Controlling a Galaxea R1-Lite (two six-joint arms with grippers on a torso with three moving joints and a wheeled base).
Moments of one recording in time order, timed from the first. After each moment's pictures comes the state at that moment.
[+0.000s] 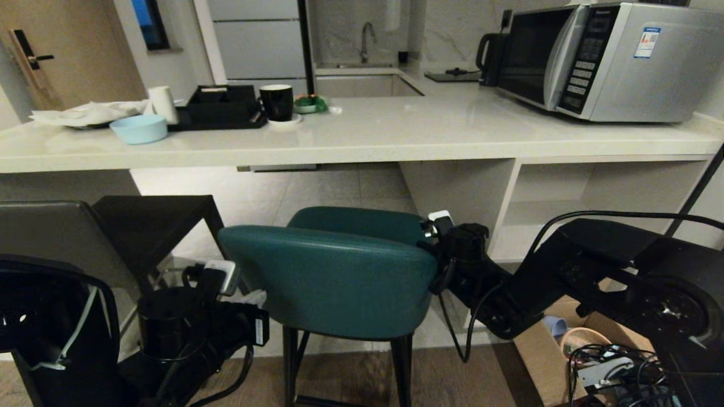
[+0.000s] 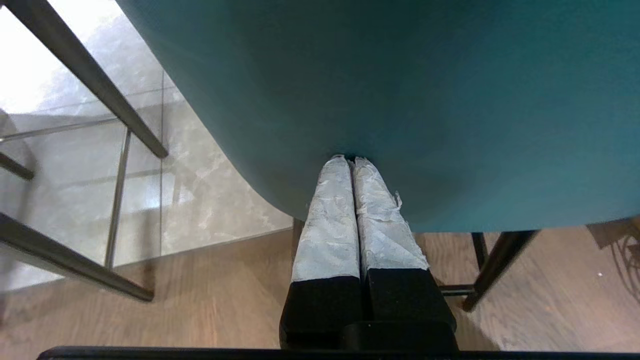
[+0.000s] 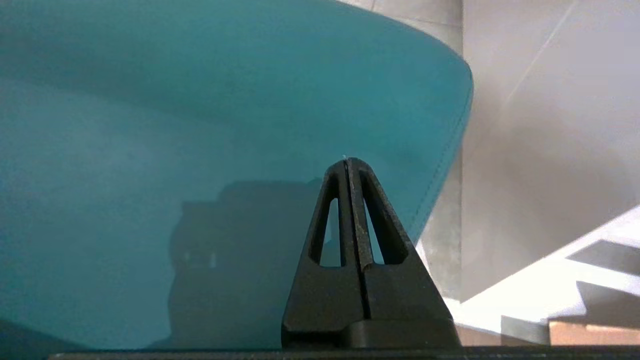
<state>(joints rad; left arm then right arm) -0.44 2.00 -0.21 -1.52 0.20 -0.05 0.49 2.40 -1.14 -1.04 -0.16 -0.04</state>
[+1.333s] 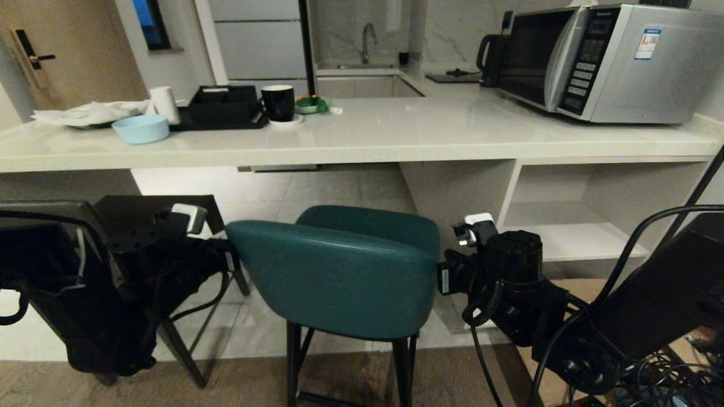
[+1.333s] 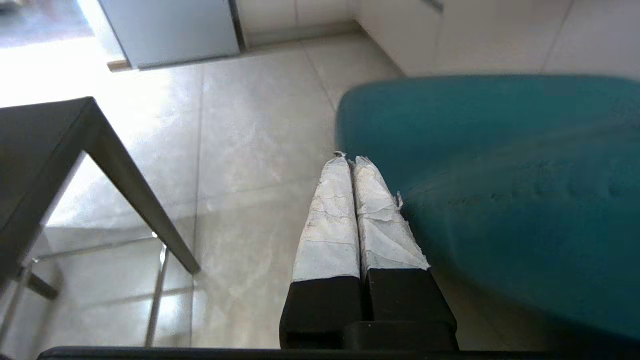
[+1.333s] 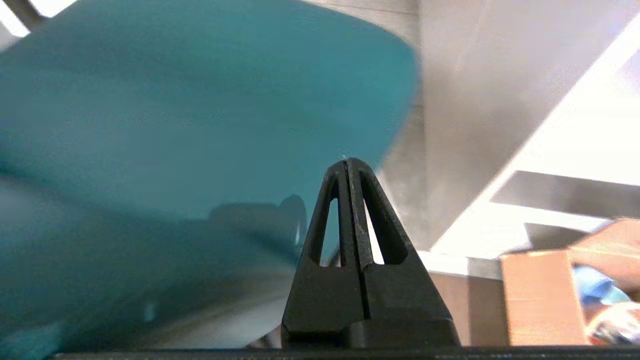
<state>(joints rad) -0.09 2.15 -0.61 -1.53 -0.16 0.05 0.58 2.05 -0.72 -1.09 -0.34 0.03</state>
